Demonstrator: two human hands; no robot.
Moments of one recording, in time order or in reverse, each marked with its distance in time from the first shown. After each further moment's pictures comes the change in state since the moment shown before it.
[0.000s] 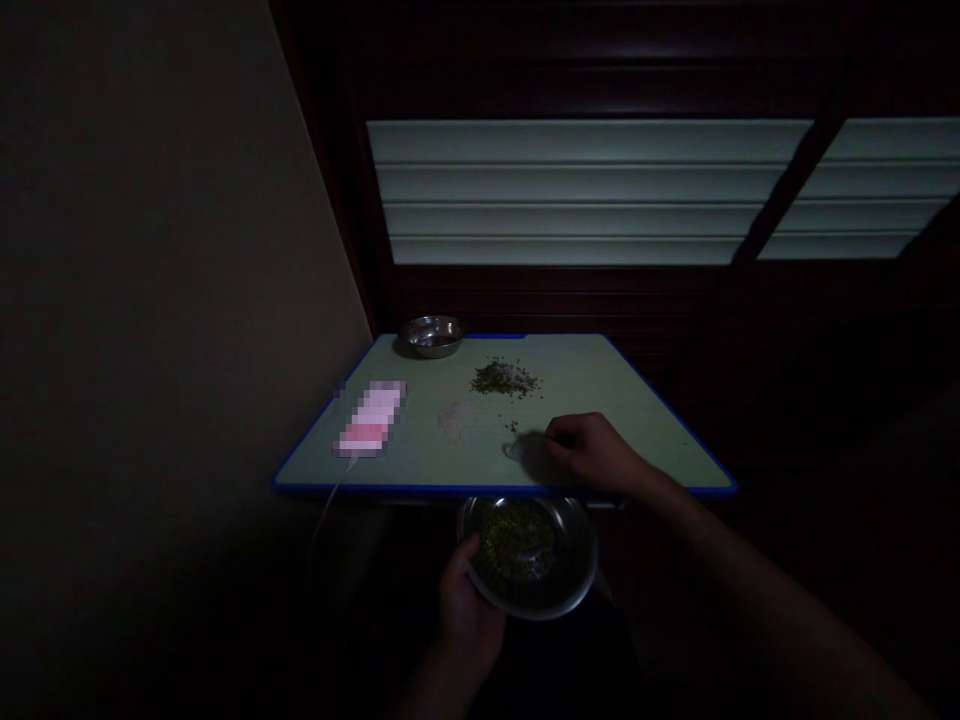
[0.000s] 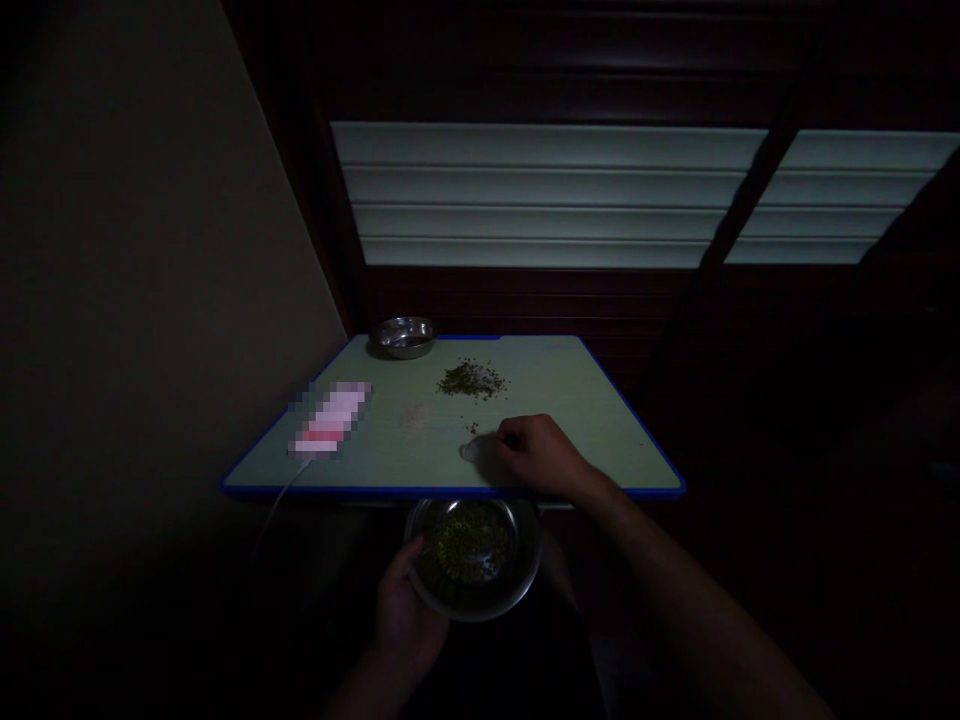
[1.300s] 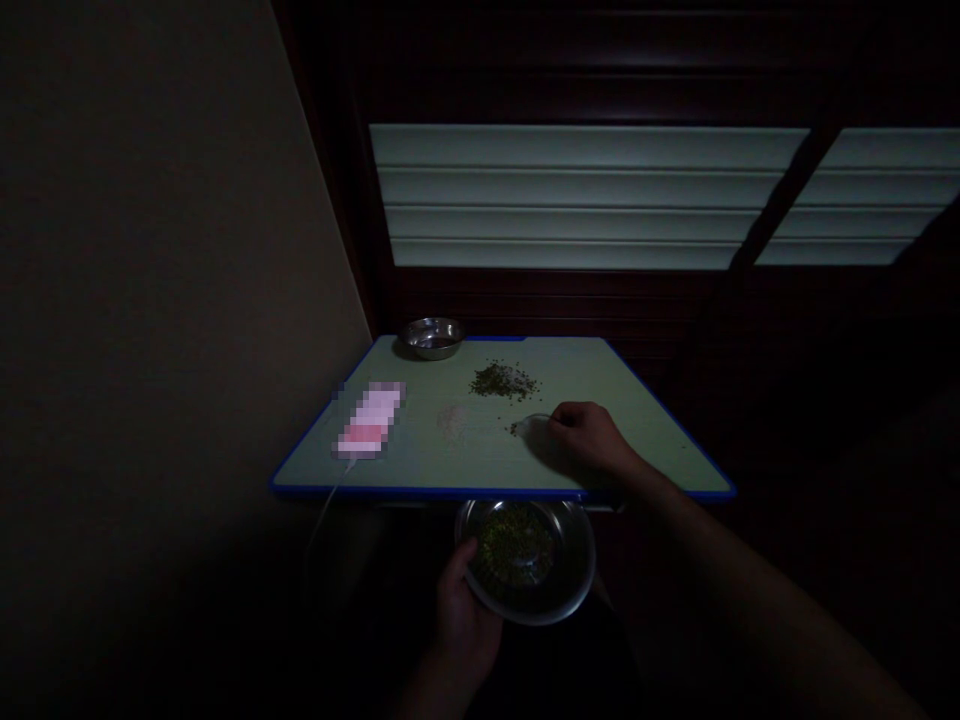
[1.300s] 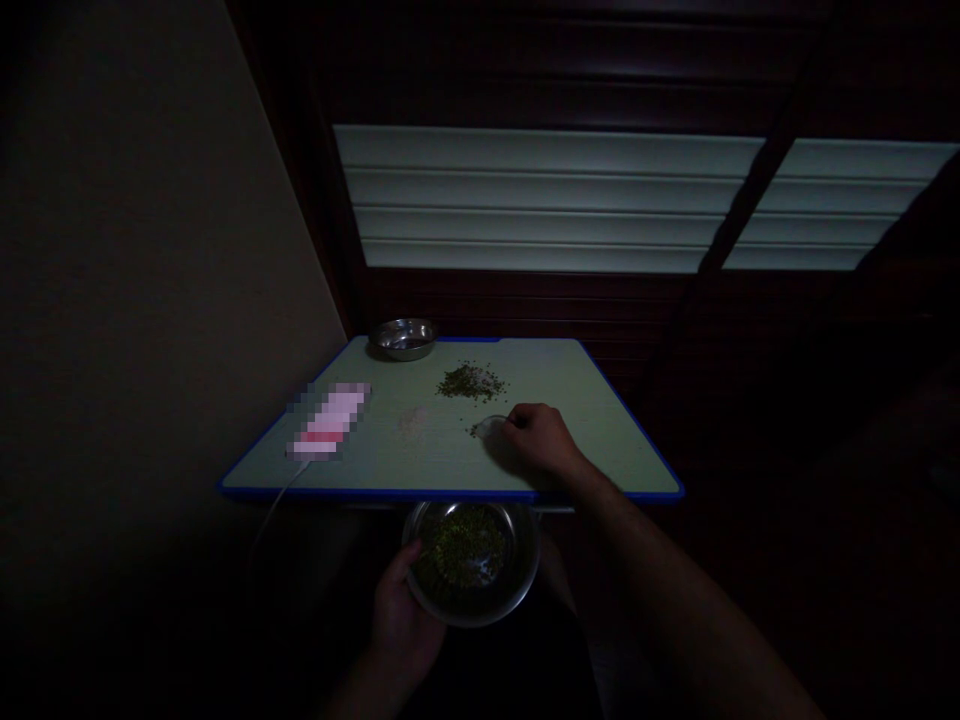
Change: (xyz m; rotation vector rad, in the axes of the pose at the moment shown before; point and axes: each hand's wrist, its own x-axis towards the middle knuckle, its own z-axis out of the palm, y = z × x) left_hand 0.000 0.000 -0.002 0.011 0.000 -0.012; right_hand 0.020 0.019 0.007 0.090 0.190 0.231
